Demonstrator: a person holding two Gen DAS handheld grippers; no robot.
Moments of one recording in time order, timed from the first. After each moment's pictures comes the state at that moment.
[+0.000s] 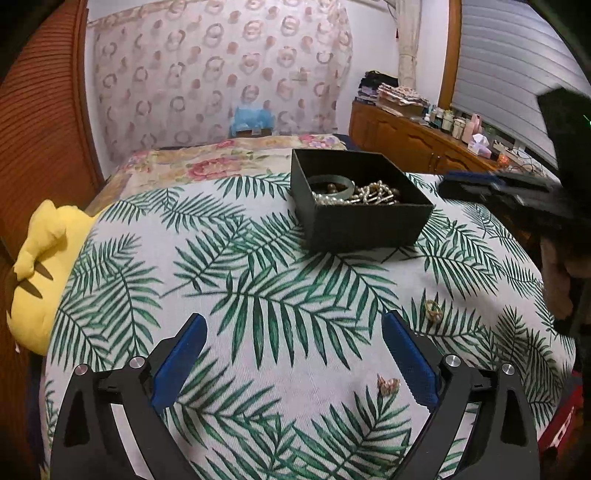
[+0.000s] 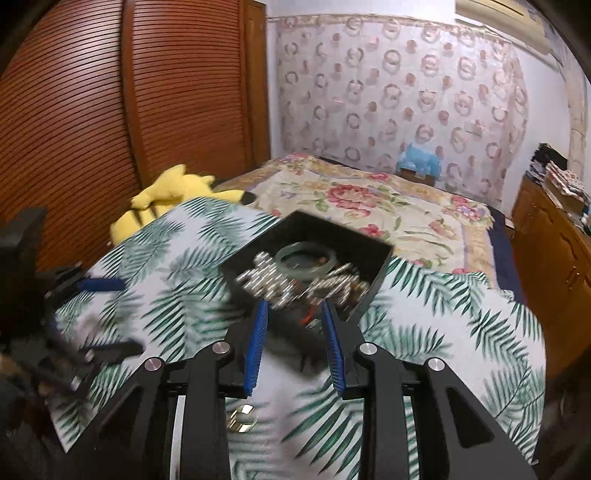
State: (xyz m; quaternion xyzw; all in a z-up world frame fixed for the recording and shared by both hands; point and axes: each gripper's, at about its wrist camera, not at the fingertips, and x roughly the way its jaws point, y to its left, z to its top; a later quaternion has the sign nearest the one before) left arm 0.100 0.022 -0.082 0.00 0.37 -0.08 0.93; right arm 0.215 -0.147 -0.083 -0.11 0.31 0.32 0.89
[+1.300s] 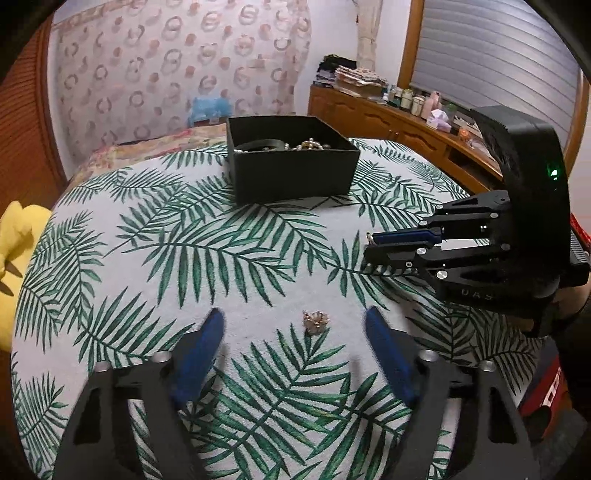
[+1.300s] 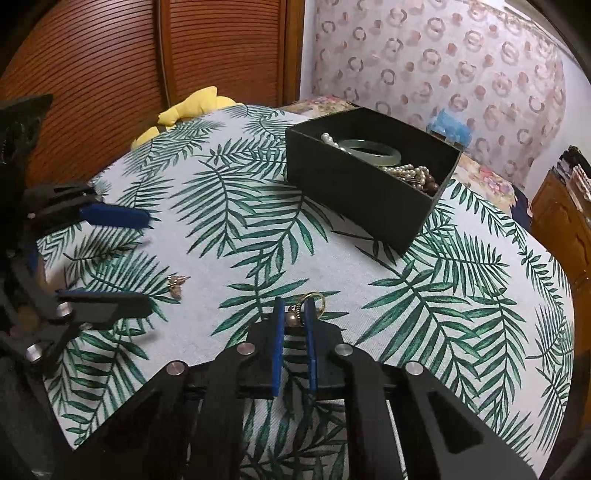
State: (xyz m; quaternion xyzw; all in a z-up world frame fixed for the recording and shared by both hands) left arm 0.069 -0.012 -0.104 0.02 0.39 -0.16 0.91; right arm 0.164 -0.122 -0.153 -0.18 0.39 0.33 0.84
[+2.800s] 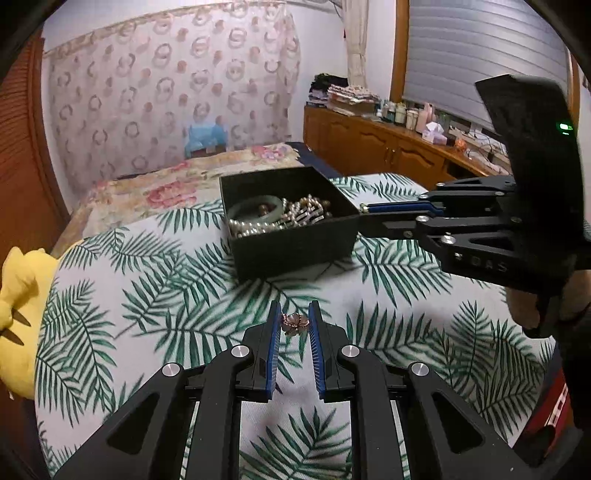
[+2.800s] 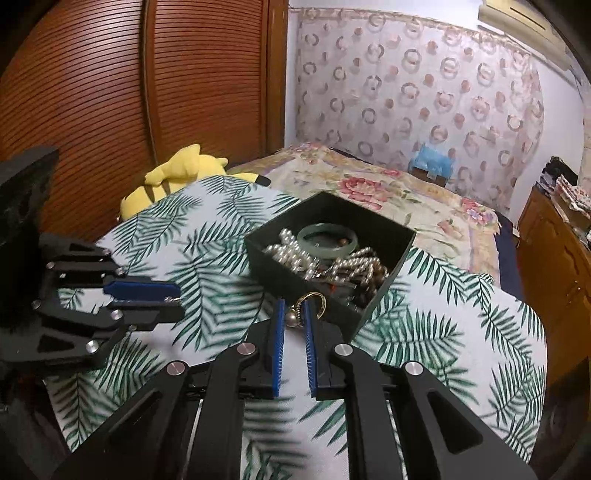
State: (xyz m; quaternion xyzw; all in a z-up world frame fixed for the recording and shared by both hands) left arm 0.106 -0.019 -0.064 0.04 0.35 -0.16 0.92; right arm 0.206 -0.129 -0.088 -0.14 0.32 0.32 0.88
